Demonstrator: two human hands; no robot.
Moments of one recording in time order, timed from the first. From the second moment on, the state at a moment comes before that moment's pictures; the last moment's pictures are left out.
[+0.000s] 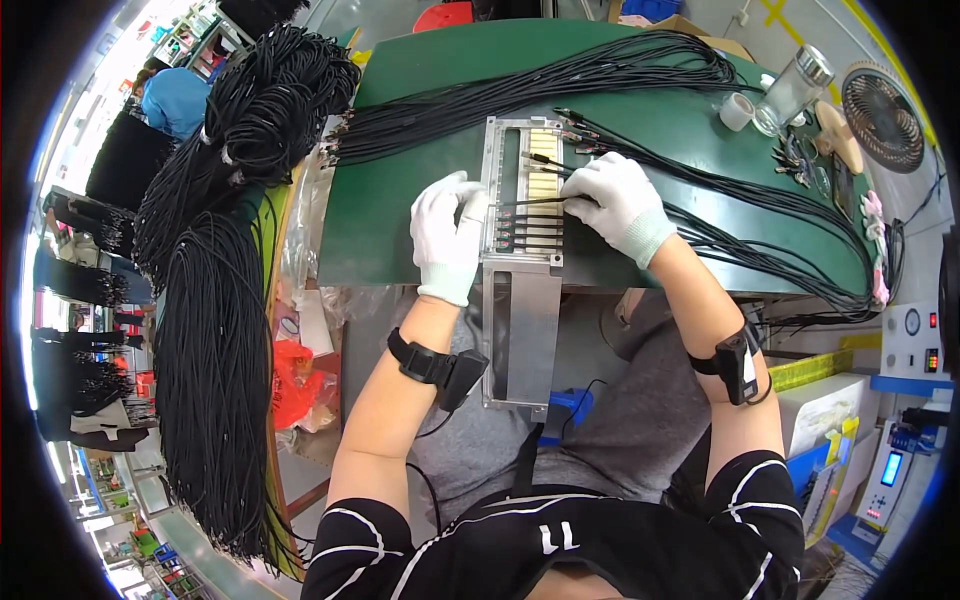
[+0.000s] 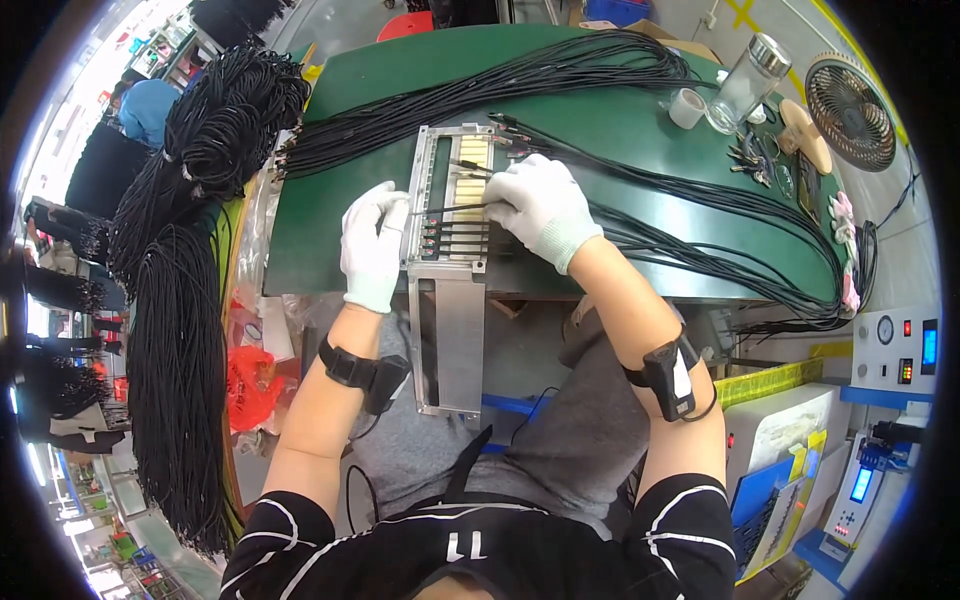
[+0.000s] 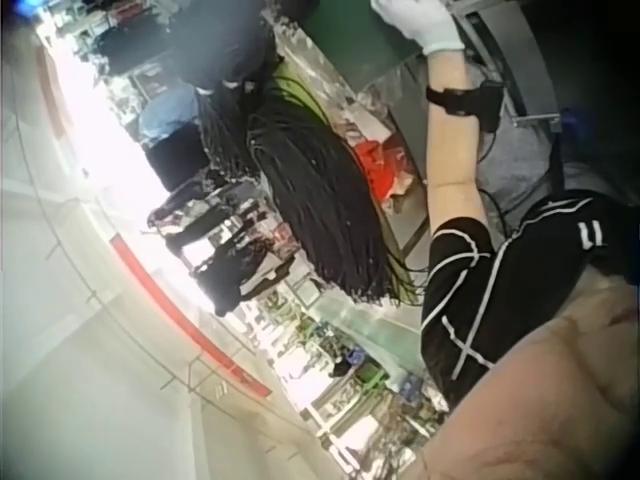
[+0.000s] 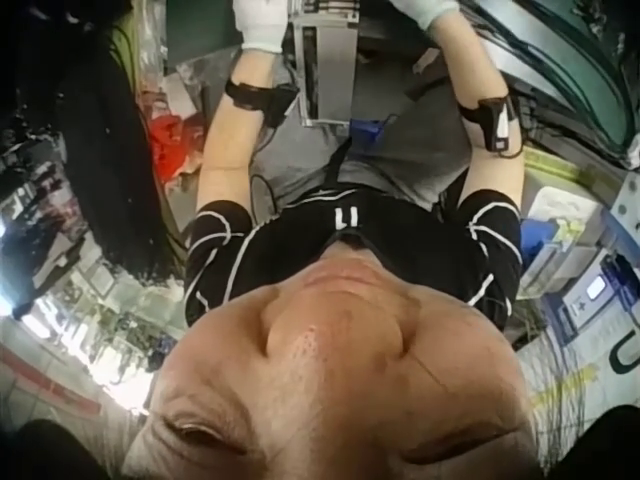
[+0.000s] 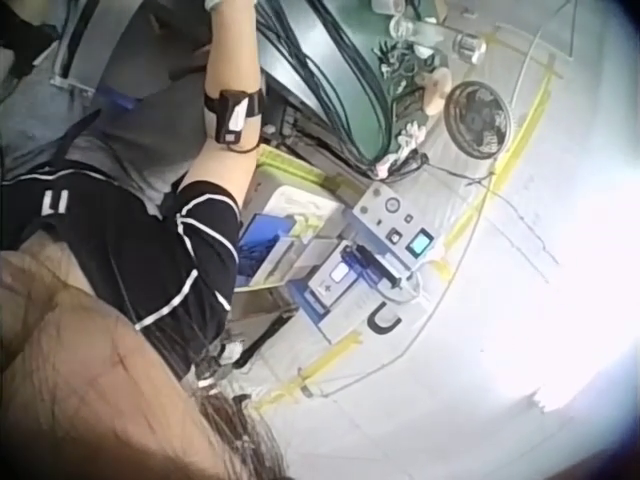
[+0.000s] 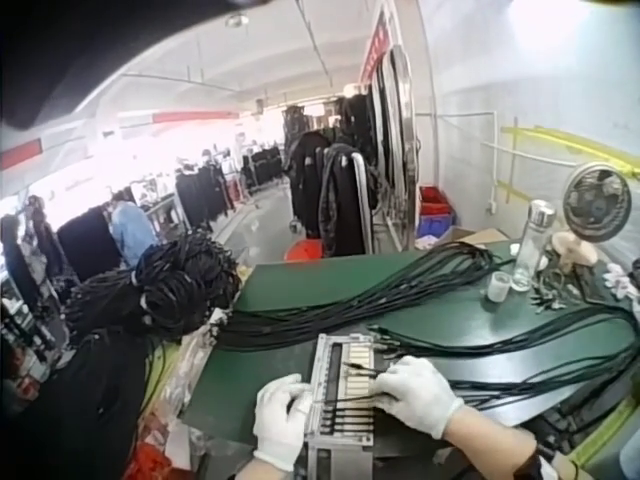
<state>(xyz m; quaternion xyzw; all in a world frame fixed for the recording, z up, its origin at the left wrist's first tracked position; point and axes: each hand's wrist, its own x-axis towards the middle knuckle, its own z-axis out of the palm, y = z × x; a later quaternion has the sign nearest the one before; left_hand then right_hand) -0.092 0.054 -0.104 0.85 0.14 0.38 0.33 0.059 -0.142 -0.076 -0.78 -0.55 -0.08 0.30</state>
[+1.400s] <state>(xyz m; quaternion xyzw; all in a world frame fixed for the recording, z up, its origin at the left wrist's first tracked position) -0.080 0.035 -0.108 0.95 0.01 0.29 0.13 0.072 -0.137 -0.075 -0.88 -0.42 -0.15 0.12</state>
